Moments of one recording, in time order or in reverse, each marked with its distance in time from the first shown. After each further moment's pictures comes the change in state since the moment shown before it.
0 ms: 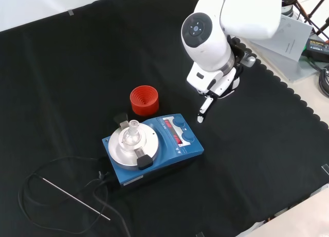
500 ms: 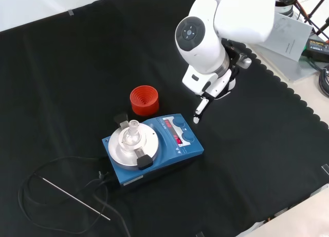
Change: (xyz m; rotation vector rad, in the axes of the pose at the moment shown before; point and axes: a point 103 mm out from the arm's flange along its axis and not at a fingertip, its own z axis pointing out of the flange) arm -0.007 0.009 0.005 0.021 0.002 0.015
